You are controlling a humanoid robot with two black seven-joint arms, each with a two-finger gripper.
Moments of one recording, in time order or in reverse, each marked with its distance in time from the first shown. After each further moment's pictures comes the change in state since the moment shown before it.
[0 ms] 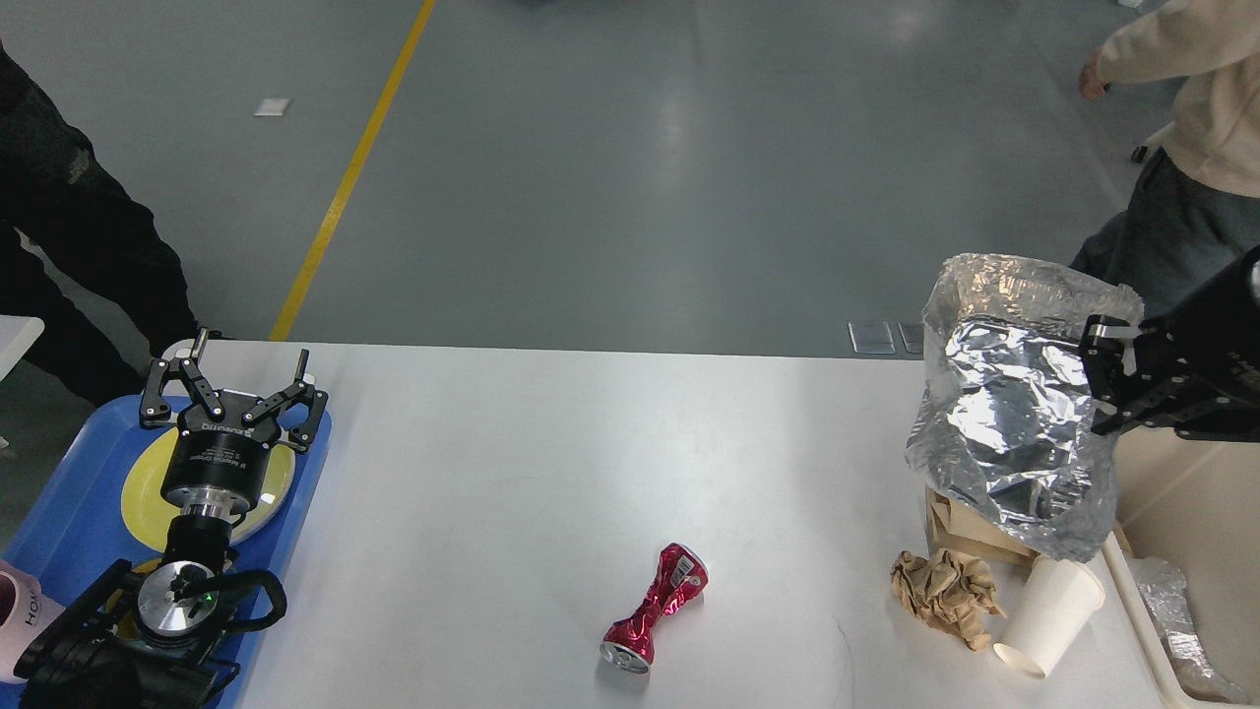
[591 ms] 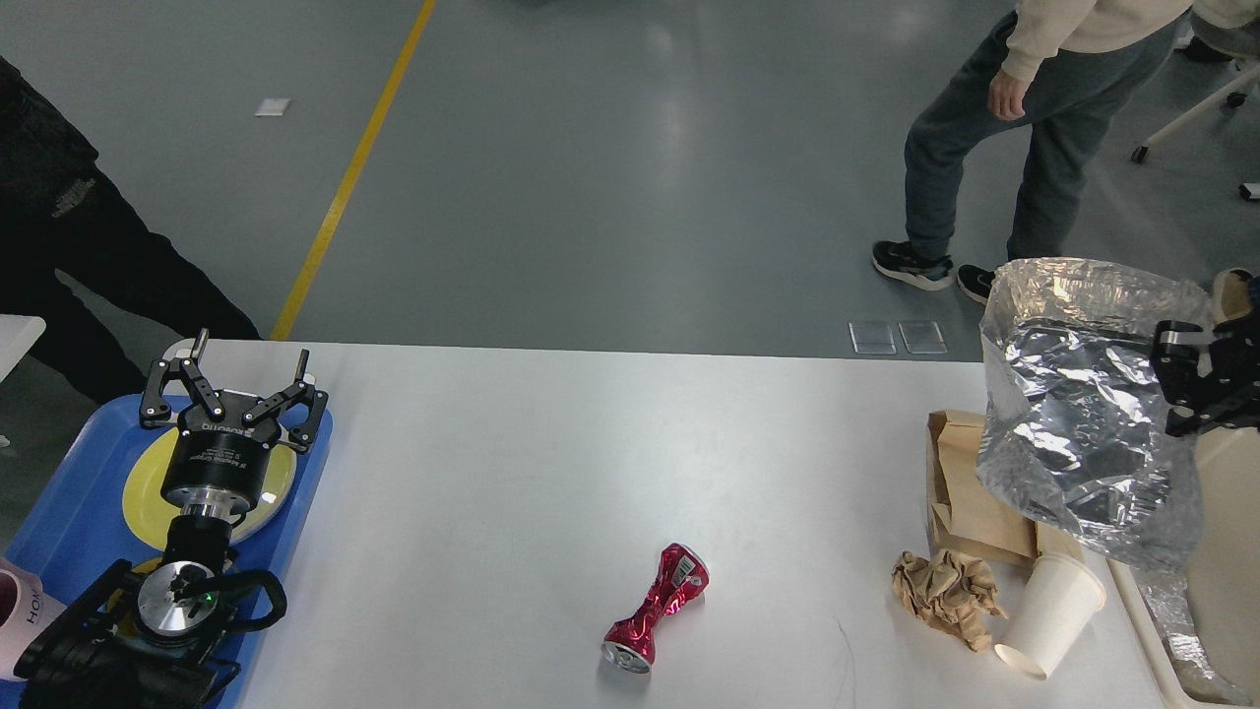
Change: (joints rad) left arm 0.000 0.000 0.000 0.000 0.000 0.000 0.000; right arm -0.025 -0.122 -0.083 -0.054 -0.233 0.010 0.026
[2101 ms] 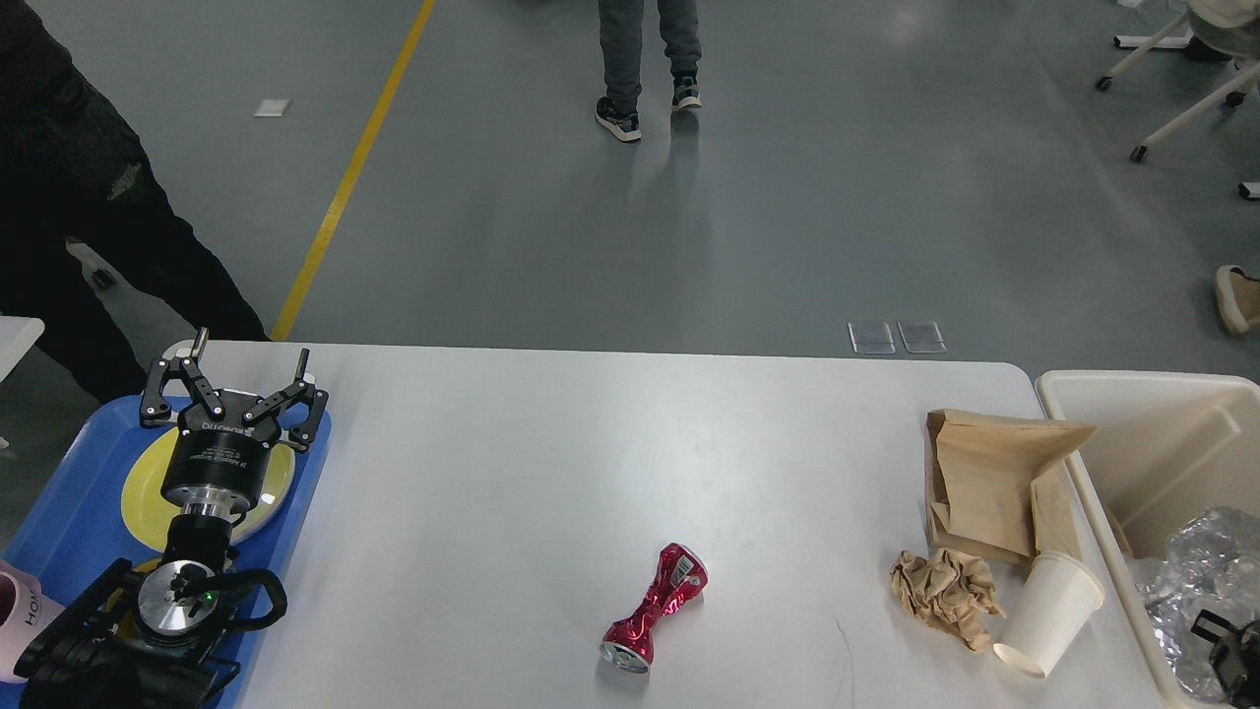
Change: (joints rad) left arm -0.001 0.000 0.000 -0.001 0.000 0.000 0.000; right arm -2.034 0.179 0.782 -1.713 -0.026 -0.380 -0.011
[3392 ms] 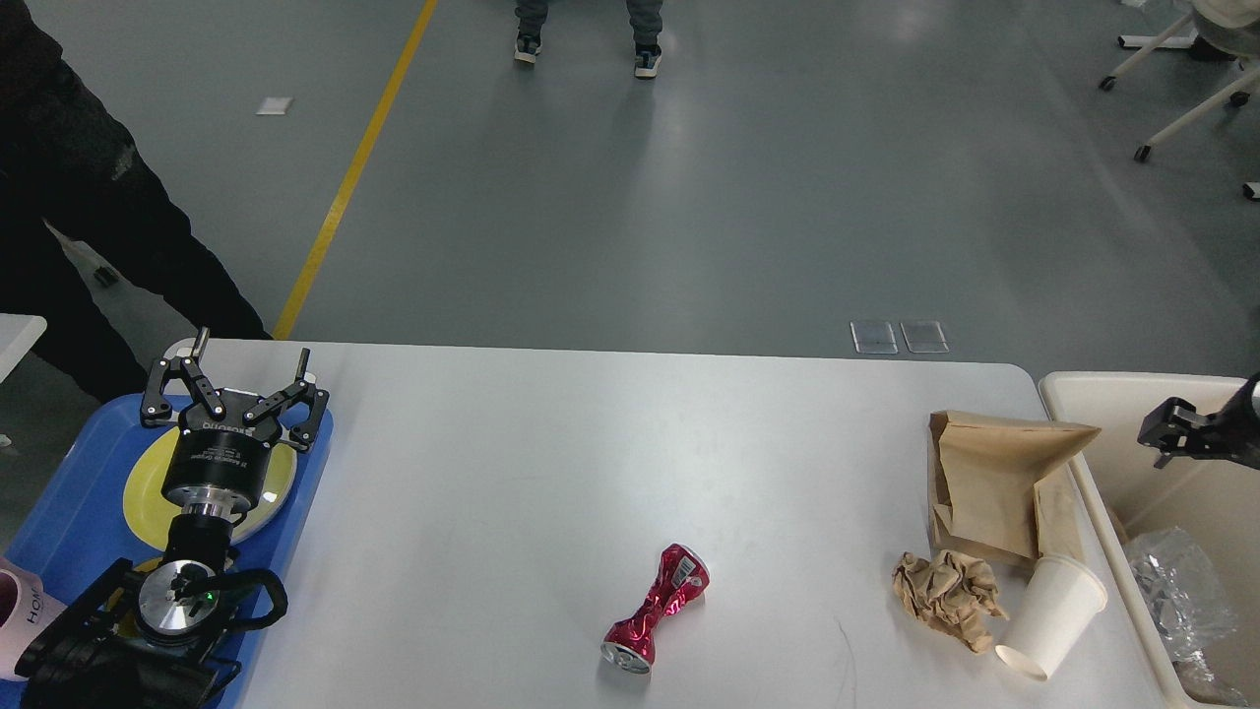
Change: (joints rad) left arm 0.000 -0.001 0.000 -0.001 0.000 0.000 0.001; right arm 1.029 -0.285 -0.160 0.852 -0.190 0.400 -0.139
